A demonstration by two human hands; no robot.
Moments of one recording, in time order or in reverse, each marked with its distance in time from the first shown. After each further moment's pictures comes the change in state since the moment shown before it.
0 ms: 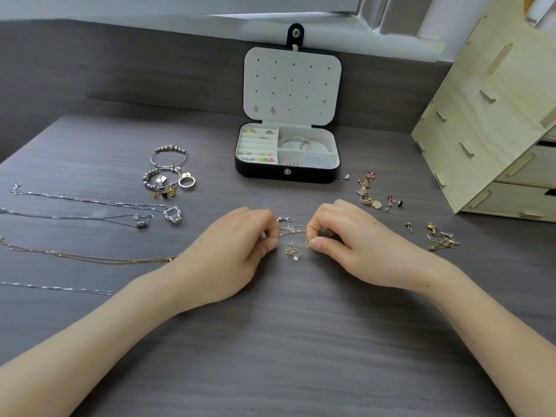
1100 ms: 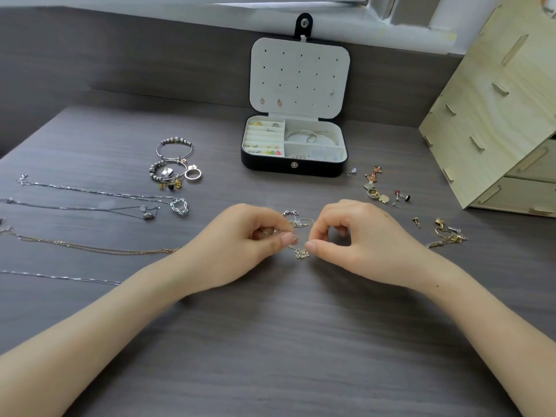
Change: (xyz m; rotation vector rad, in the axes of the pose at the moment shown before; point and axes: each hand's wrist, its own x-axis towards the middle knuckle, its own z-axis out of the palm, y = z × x) left_hand 0.000 0.012 -0.008 -0.405 -0.070 -0.216; right_hand -0.003 -0.011 0.003 0.077 0.110 0.047
